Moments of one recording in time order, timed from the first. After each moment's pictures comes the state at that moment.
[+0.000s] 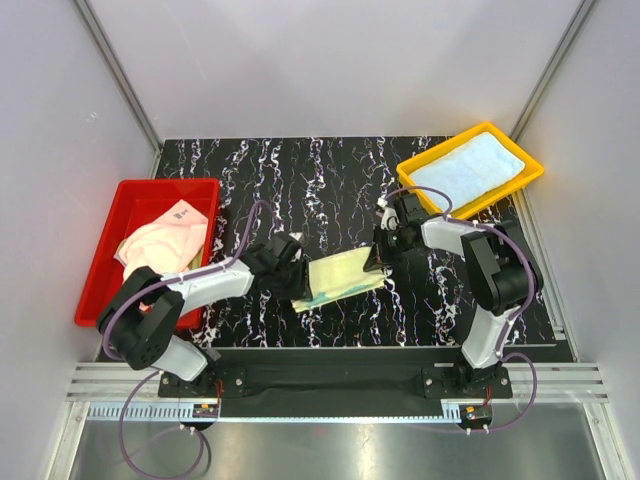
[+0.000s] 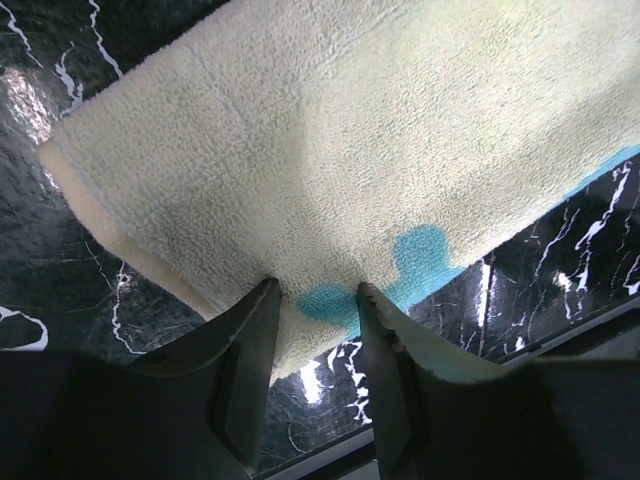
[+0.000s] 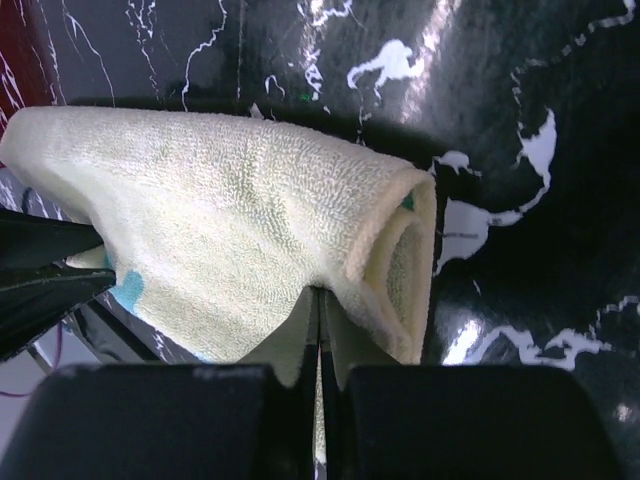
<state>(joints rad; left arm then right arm) -0.70 1.48 0.73 -0.30 0.13 -0.65 0.34 1.84 1.00 -0.29 -0.56 0.31</state>
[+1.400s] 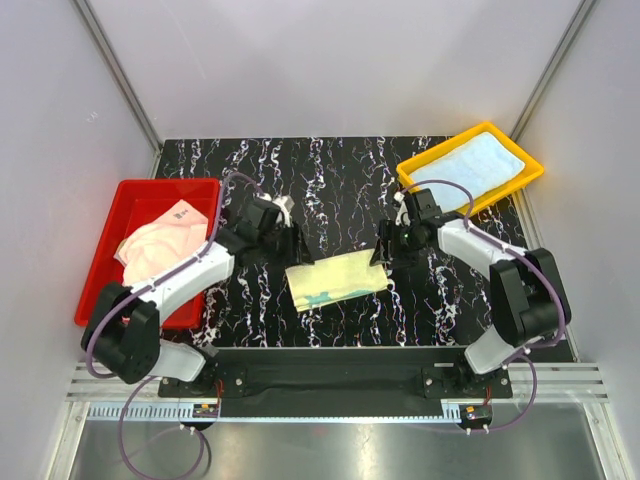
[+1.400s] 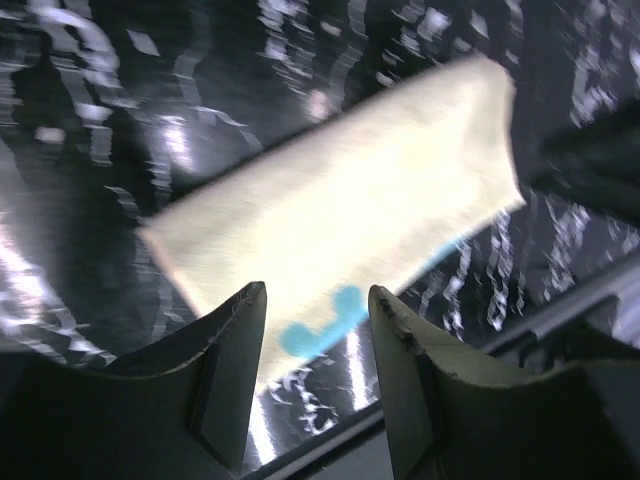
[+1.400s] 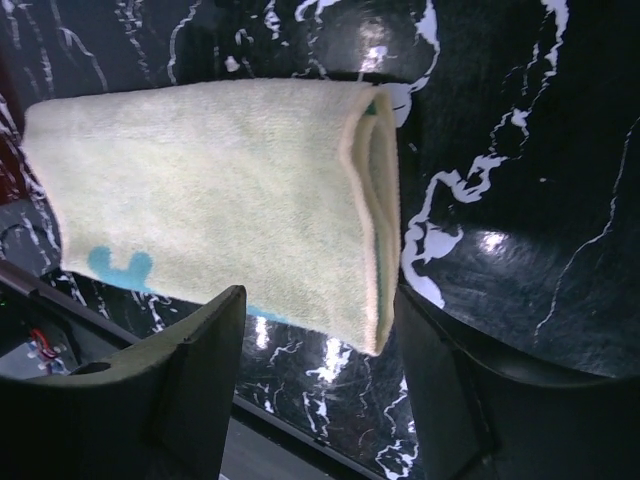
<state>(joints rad) -0.51 1.41 0.93 -0.39 0.24 -0.60 0.33 1.57 0.97 -0.48 -0.37 0.39</state>
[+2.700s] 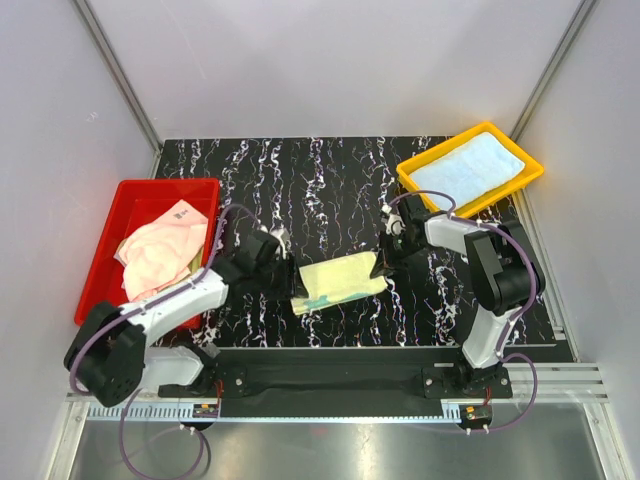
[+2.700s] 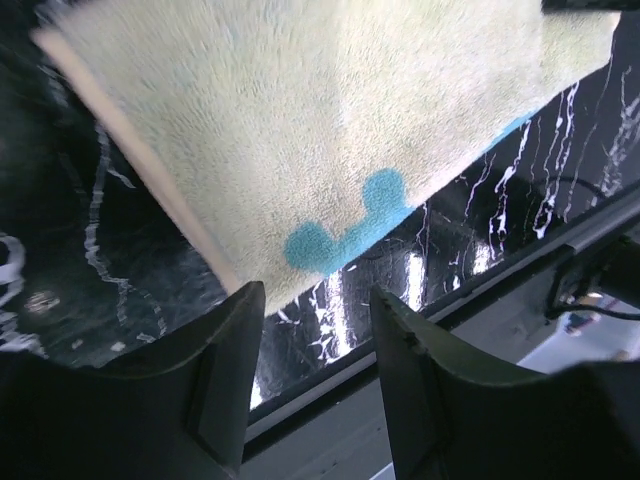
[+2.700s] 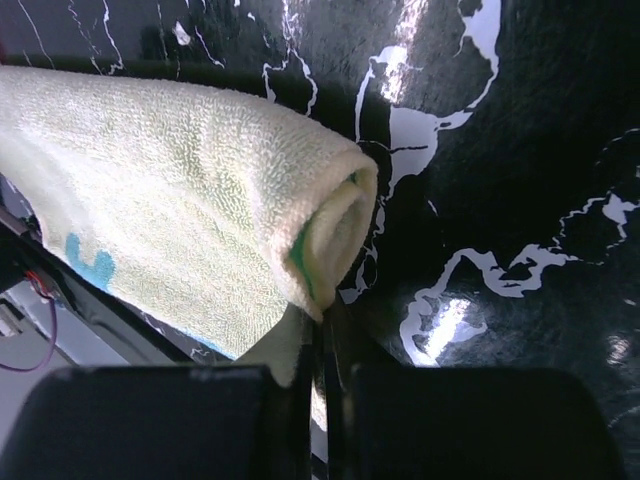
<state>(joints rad) -0.63 1.26 0.61 -0.29 0.28 -0.72 0.31 1.83 1.01 -0.44 -0.55 0.29</state>
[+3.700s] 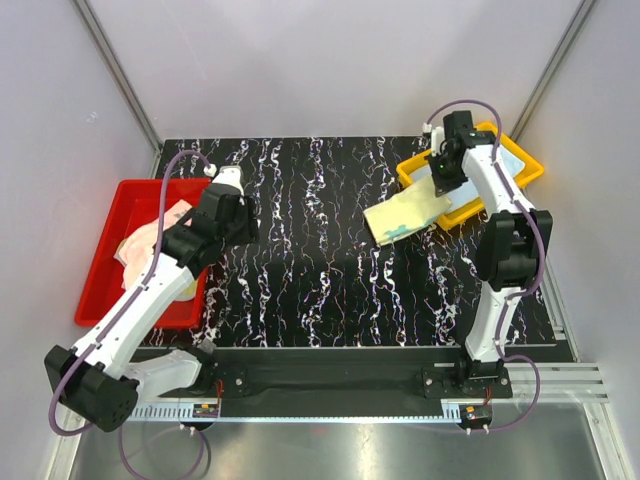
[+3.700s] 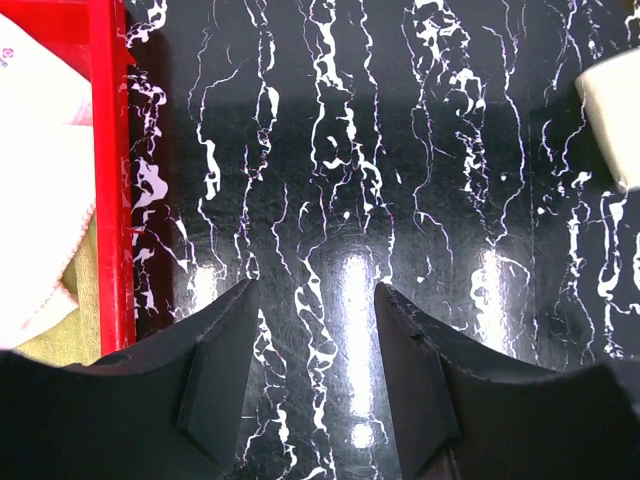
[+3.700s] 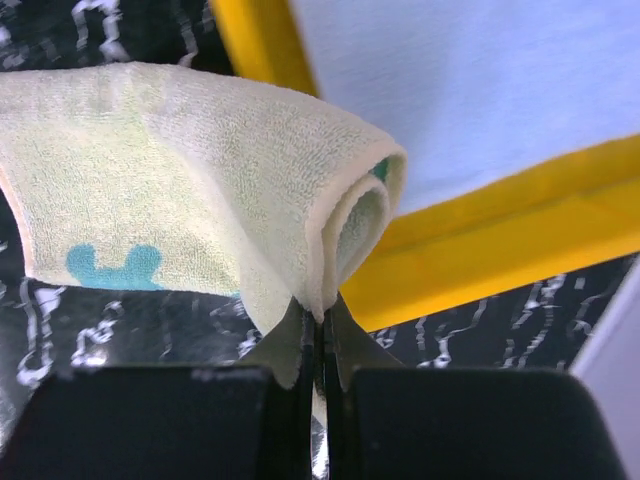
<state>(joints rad) -0.46 1.11 1.08 -0.68 -0.26 -0.36 0.08 2.00 1.84 -0.95 -0.02 -0.20</state>
